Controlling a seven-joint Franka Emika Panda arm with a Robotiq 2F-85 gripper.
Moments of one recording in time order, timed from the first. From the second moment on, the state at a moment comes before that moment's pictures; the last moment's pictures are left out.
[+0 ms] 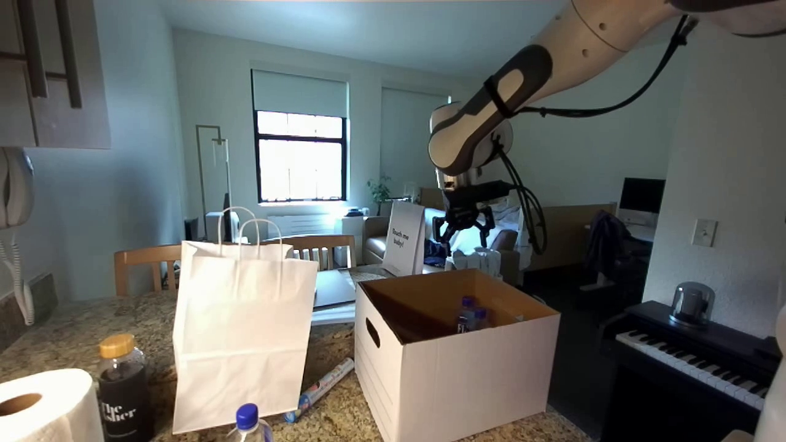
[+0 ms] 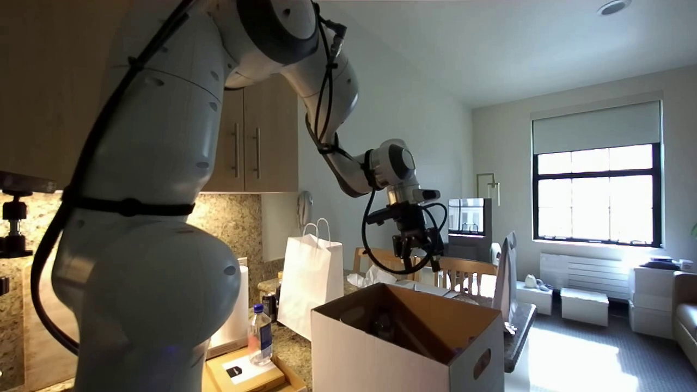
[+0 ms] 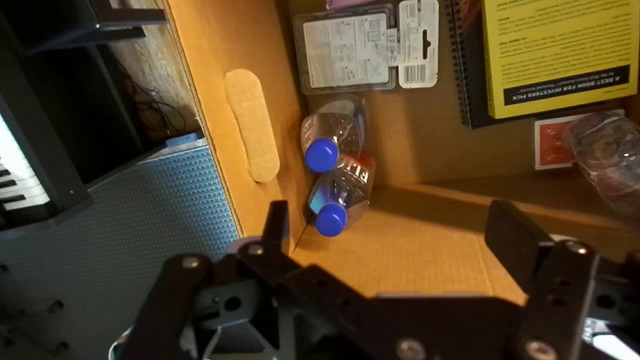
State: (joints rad) arm 0.02 0.15 -0.04 -2.02 -0.29 2.14 0.49
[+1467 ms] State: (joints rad) arm 0.03 0.17 -0.03 -2.17 0.32 2.30 0.92
